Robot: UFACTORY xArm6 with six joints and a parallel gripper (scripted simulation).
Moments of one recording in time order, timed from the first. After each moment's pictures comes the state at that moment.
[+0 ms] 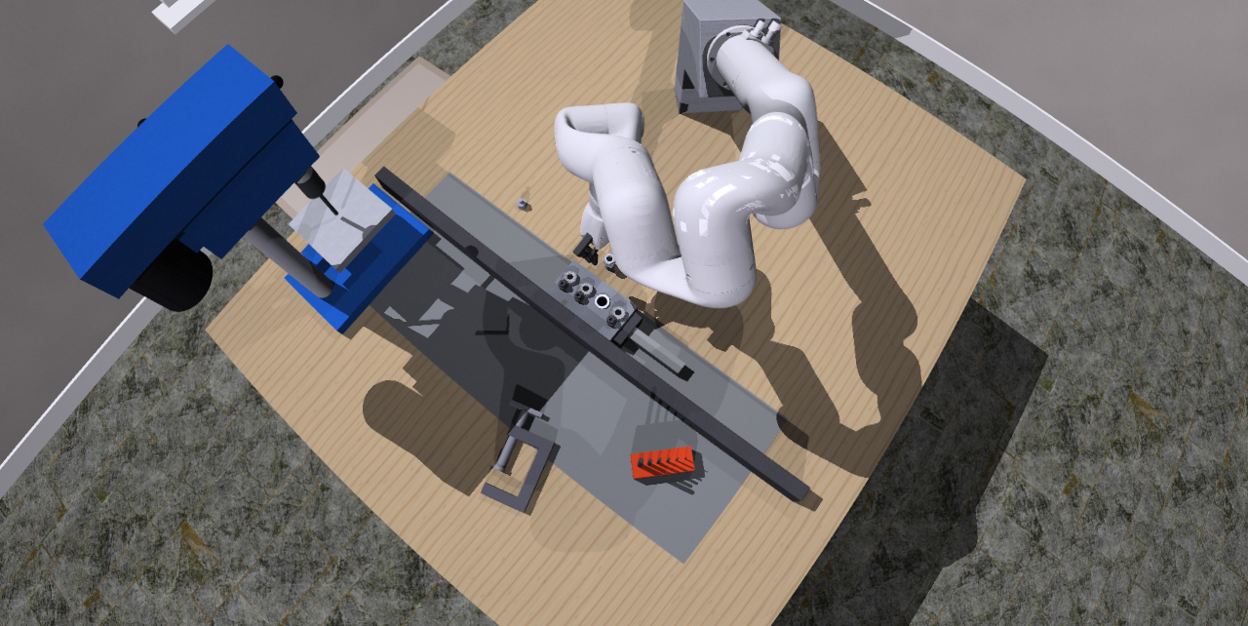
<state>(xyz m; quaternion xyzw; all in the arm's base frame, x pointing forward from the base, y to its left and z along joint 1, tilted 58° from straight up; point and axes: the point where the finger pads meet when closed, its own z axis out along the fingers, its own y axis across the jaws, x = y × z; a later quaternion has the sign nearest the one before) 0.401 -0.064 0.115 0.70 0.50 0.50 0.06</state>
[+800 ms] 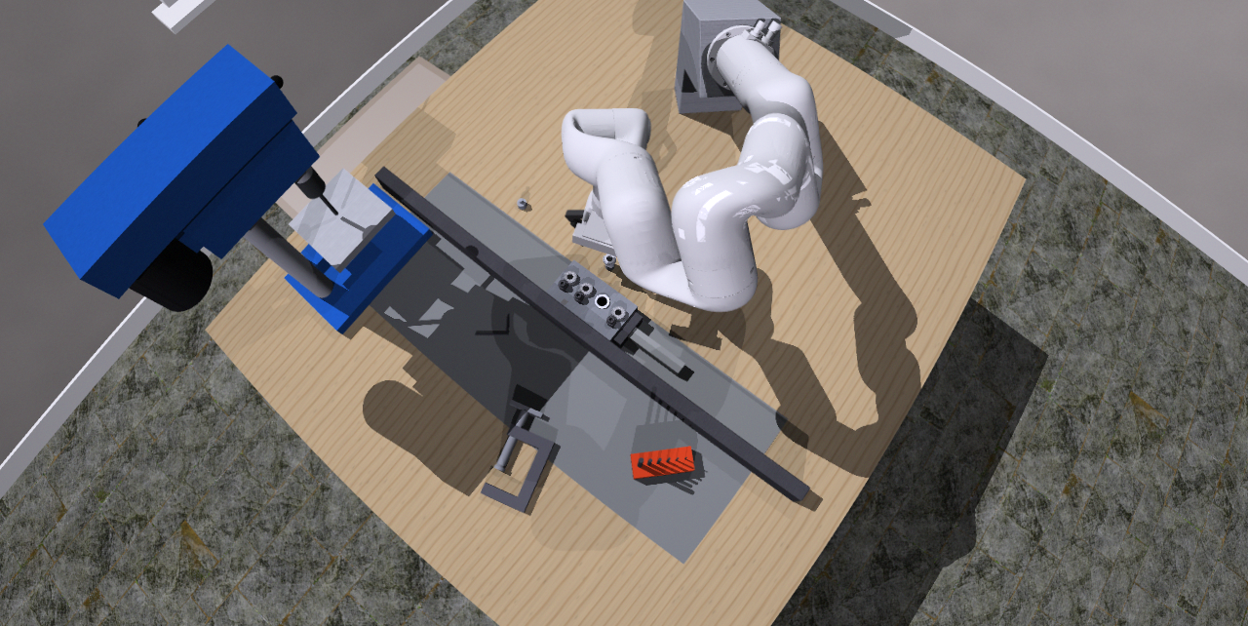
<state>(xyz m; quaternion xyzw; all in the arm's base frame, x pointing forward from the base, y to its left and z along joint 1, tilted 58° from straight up) 0.409 -0.059 0.109 0.86 0.05 0.46 -0.20</state>
